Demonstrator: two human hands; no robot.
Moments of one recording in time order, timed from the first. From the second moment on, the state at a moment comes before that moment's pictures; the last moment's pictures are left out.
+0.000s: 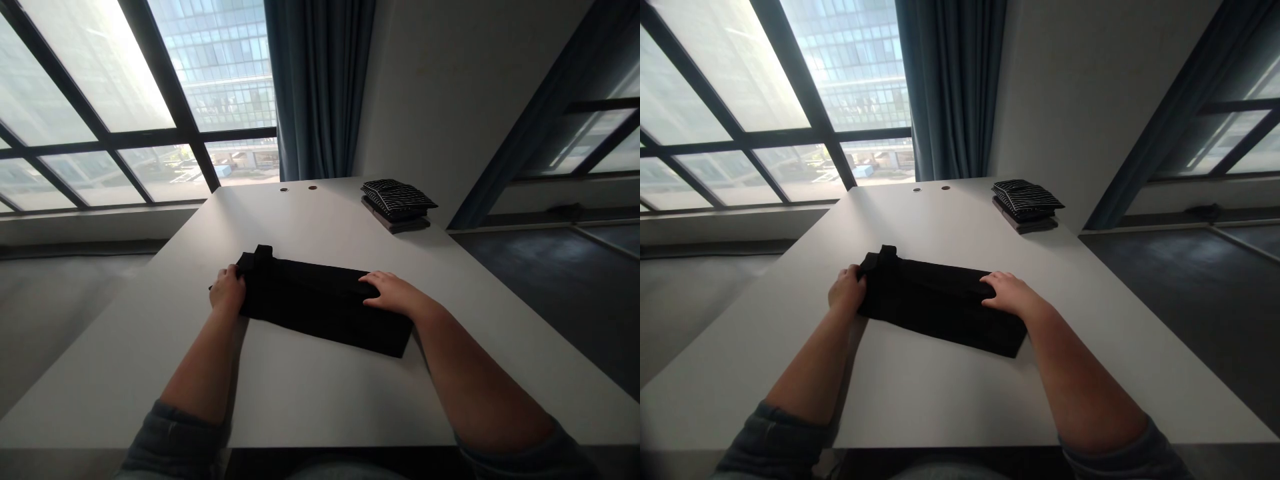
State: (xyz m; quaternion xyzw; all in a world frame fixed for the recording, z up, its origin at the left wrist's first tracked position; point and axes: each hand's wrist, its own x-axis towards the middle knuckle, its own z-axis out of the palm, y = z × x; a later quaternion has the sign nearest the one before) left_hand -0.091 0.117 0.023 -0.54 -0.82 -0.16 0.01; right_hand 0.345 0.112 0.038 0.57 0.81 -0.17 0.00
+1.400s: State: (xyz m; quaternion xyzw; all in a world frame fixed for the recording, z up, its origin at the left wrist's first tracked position) left_hand -0.106 0.132 0.005 -0.57 -0.80 -0.14 -0.04; right_hand 0.329 0.112 0.024 0.61 0.78 -0.11 0.02
